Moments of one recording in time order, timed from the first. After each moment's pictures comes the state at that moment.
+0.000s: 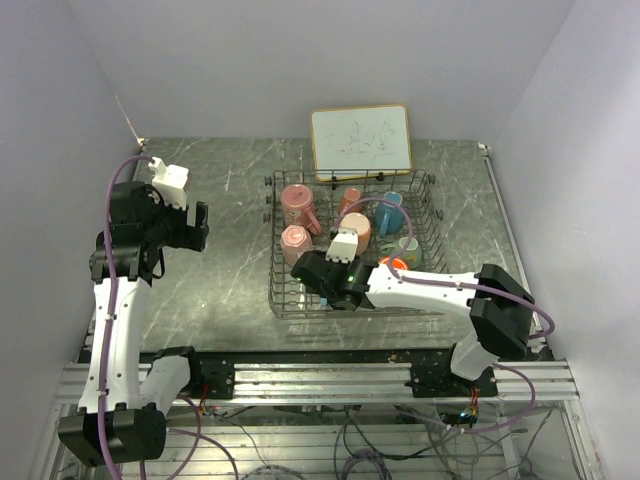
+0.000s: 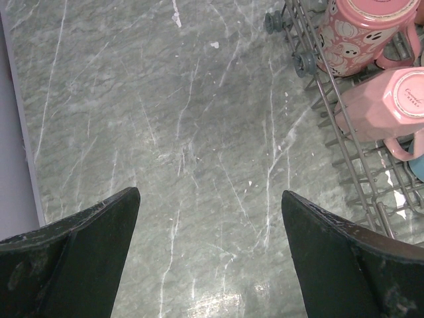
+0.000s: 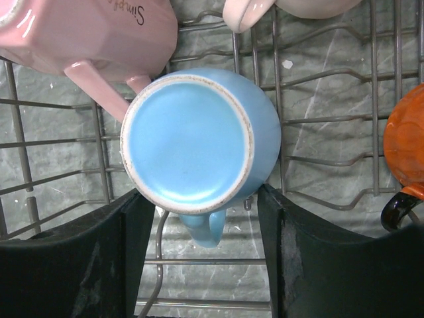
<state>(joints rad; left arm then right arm) 0.09 0.93 1.04 -0.70 0.28 0.25 1.14 1.63 1.09 -0.56 0.64 1.09</state>
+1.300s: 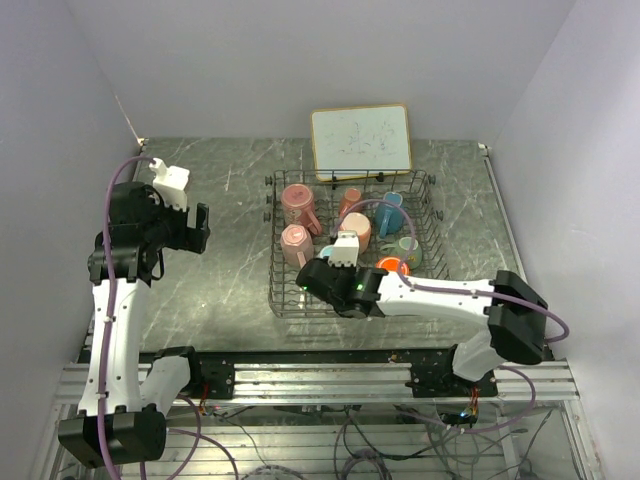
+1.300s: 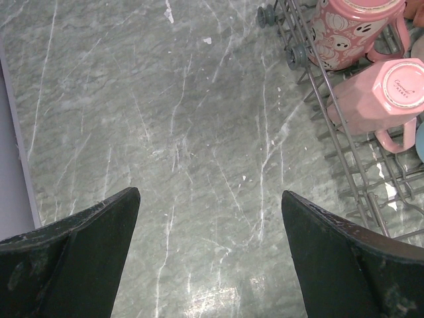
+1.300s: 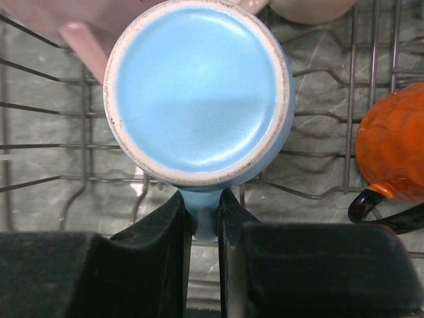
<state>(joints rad) 0.09 0.93 1.05 -0.73 0.30 0.26 1.18 1.55 1.03 -0.55 0.68 0.99</state>
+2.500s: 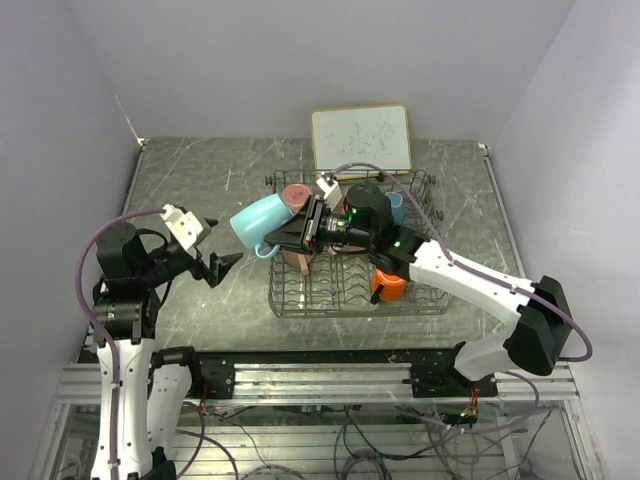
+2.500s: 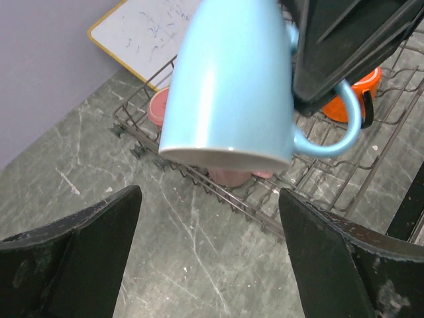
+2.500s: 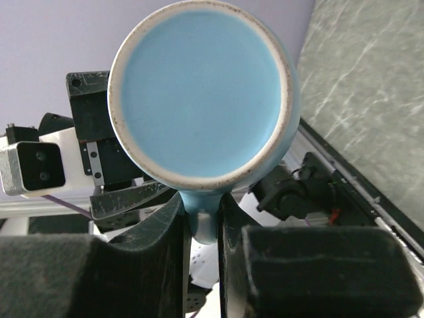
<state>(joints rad) 0.09 0.62 0.86 -0.52 0.92 0.41 0.89 1.41 1.17 0.05 -0.40 1.25</state>
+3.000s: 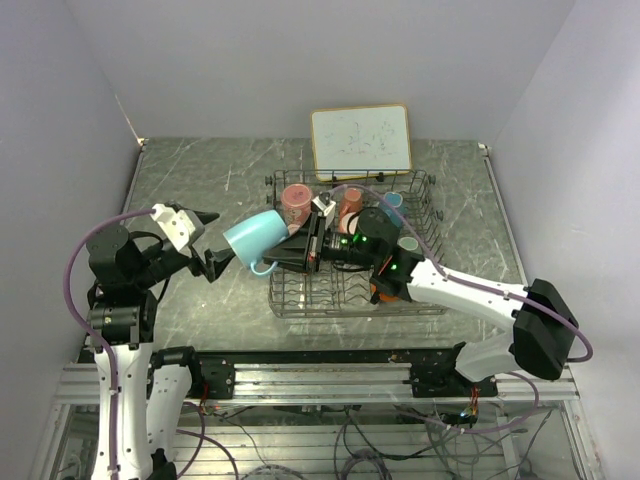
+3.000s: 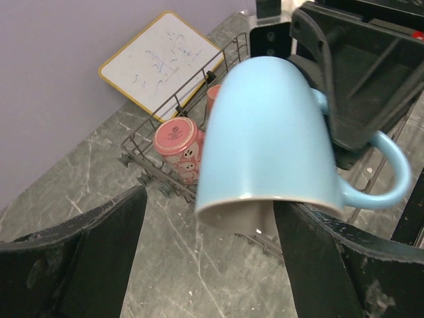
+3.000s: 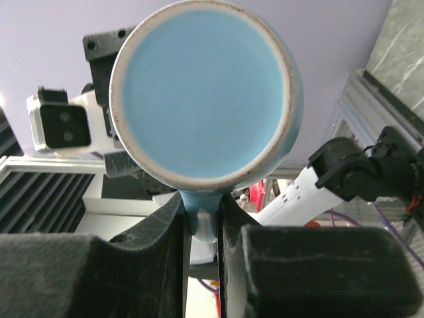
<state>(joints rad) 0.09 0.59 0.89 -0.41 0.97 0.30 0.94 1.40 0.94 0.50 -0.49 1.53</state>
